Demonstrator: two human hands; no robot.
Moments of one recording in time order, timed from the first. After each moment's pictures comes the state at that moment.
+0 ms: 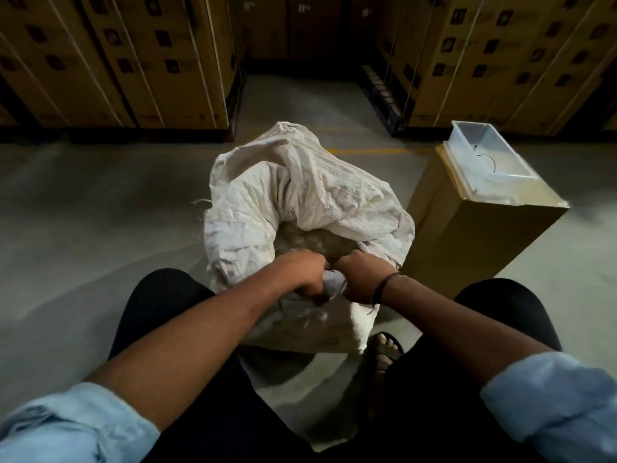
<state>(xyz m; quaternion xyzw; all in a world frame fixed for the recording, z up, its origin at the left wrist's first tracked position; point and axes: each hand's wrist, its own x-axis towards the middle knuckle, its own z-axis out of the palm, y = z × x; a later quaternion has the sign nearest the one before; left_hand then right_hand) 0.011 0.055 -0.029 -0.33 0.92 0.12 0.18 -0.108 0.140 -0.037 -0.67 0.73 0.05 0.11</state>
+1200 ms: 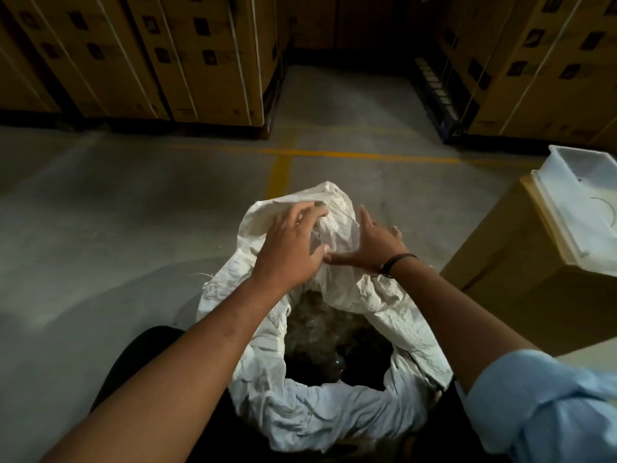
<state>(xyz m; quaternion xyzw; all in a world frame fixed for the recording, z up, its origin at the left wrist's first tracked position) 0.014 -0.102 -0.052 -0.37 0.87 0.15 -0.27 -0.174 -0.058 -0.062 -0.57 0.80 -0.10 0.16</state>
